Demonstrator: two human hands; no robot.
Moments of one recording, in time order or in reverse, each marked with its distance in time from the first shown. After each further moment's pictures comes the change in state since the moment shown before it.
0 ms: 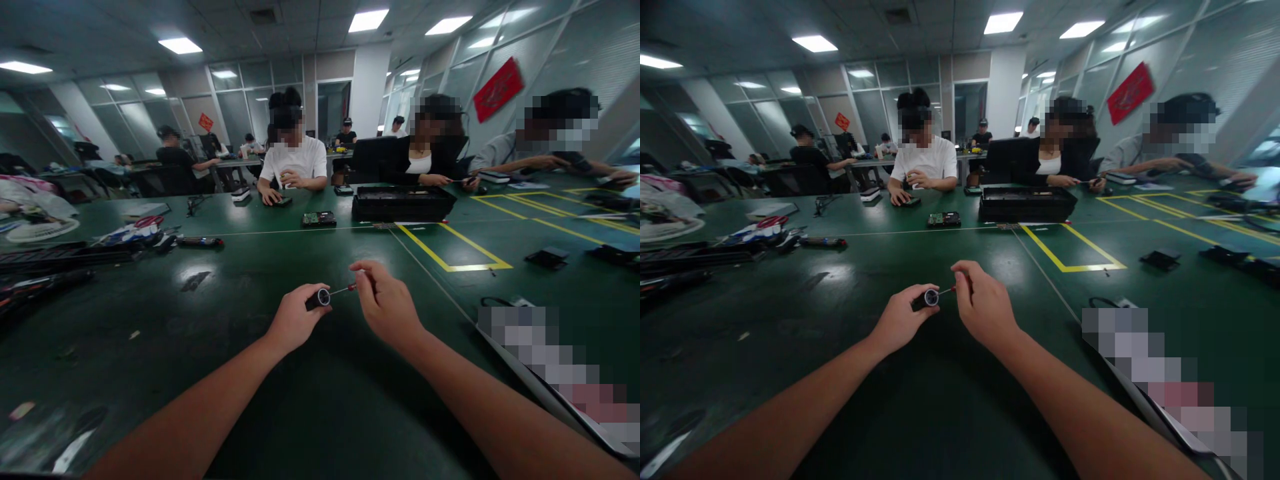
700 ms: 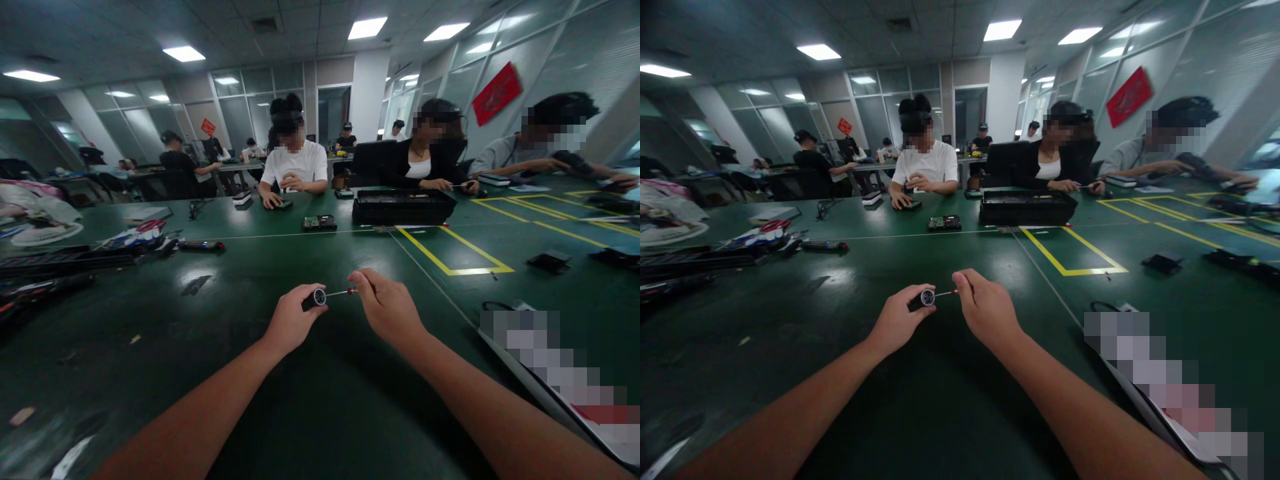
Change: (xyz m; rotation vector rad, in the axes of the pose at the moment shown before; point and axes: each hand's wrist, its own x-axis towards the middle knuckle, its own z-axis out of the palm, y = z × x) left_hand 0.002 -0.004 -0.004 0.037 0.039 0.009; right_hand 0.003 0.002 -0.002 -0.034 -0.123 0.088
